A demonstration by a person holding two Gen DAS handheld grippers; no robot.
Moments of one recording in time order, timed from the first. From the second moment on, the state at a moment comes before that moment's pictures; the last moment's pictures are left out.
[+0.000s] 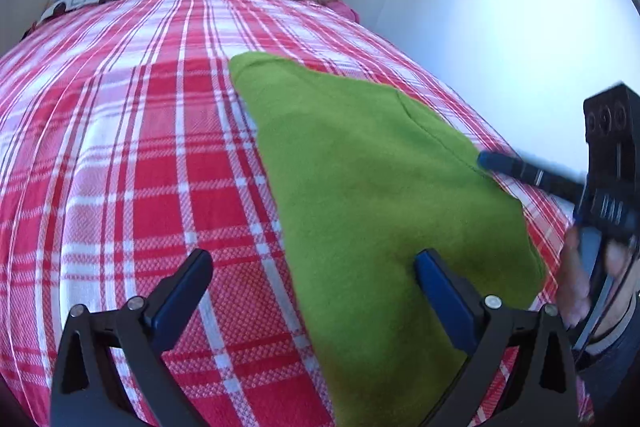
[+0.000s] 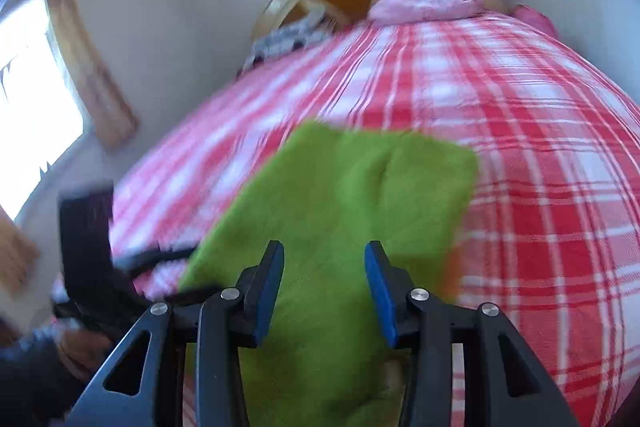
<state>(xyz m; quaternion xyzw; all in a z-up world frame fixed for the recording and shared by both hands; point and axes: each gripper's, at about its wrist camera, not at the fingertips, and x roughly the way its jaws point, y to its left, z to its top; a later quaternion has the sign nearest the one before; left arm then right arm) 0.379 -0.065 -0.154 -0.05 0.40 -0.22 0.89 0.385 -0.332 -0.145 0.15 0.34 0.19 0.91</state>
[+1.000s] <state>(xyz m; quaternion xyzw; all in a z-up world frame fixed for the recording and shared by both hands) 0.374 -0.072 -0.165 -0.05 0.41 -0.24 0.88 0.494 -0.389 -0.218 0.32 0.42 0.19 0.83</state>
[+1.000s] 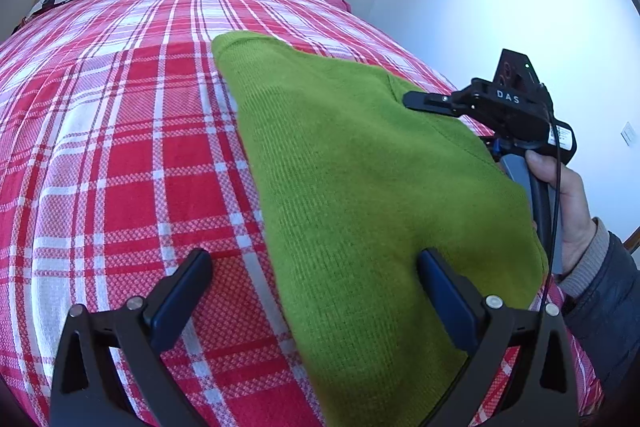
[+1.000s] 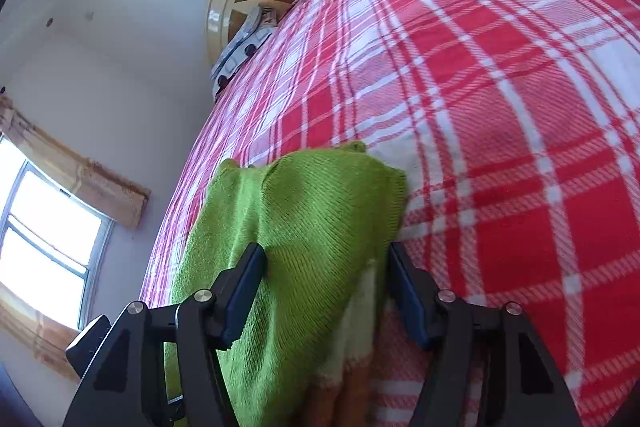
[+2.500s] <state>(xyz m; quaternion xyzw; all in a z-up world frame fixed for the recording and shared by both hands) 0.277 -0.052 -0.128 -0.02 0.39 -0.26 0.89 0.381 -0.303 -0.163 0.24 0.33 0.25 0.88</state>
